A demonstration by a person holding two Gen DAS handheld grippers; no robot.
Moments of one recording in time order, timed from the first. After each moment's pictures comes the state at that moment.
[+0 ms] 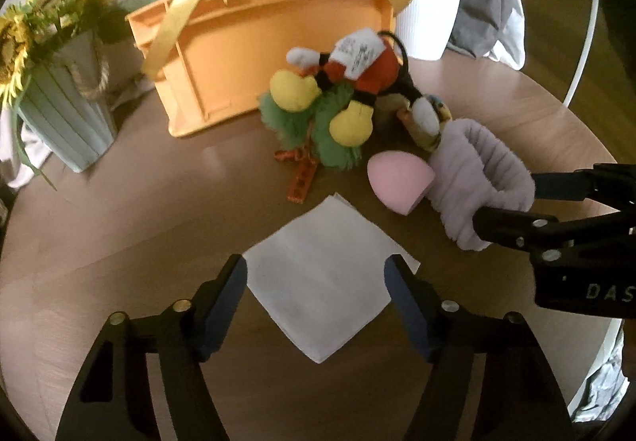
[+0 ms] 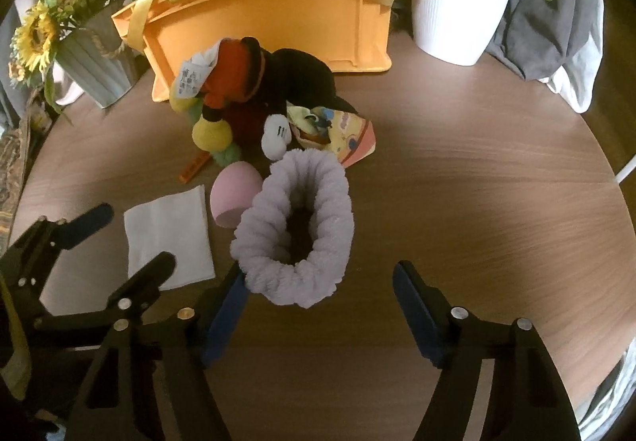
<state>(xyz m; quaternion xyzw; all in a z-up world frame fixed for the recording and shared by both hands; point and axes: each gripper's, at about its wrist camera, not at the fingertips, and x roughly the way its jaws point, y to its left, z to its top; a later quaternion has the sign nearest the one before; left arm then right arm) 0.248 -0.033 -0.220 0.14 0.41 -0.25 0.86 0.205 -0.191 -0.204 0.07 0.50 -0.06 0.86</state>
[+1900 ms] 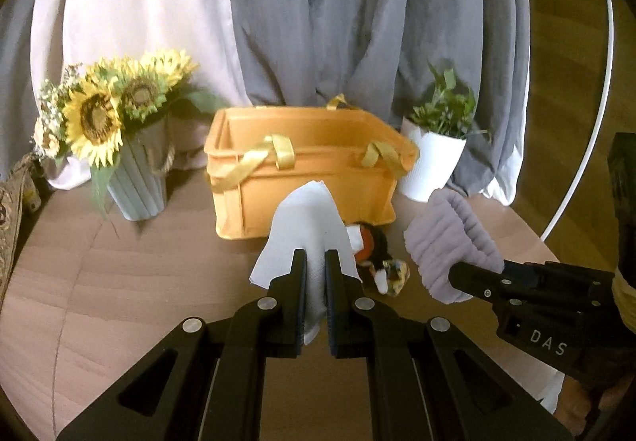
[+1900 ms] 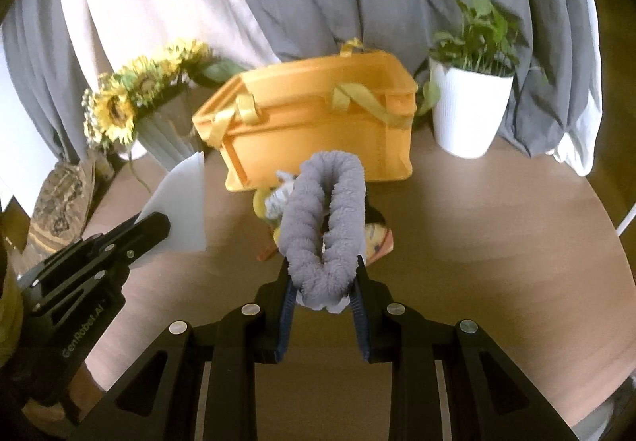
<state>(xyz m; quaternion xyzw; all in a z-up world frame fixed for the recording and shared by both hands) 0.217 -0.008 -0.088 0.00 0.29 -0.21 0.93 0.180 -0.196 -0.101 0.08 0.38 0.01 0.92</state>
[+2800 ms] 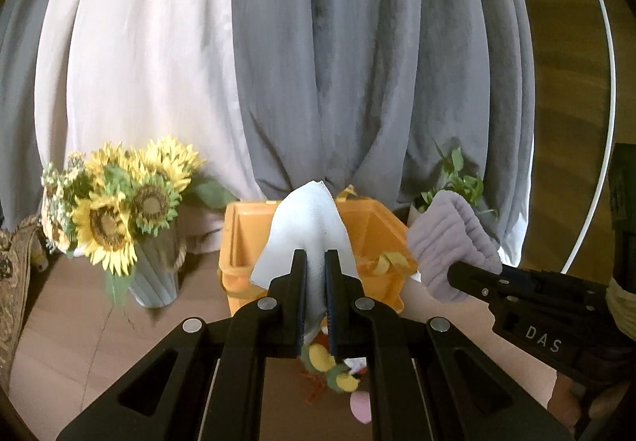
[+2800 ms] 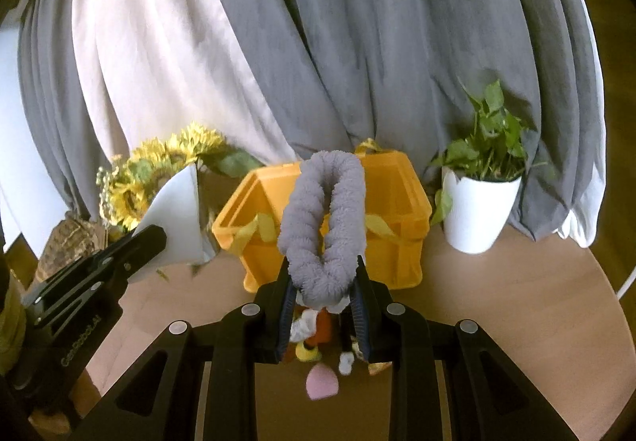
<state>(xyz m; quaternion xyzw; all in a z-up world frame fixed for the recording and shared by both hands) 0.256 -0.005 -0.018 -0.01 0.19 -0.21 0.96 0.223 -0.201 -0.032 0.09 0.27 0.01 0.96</state>
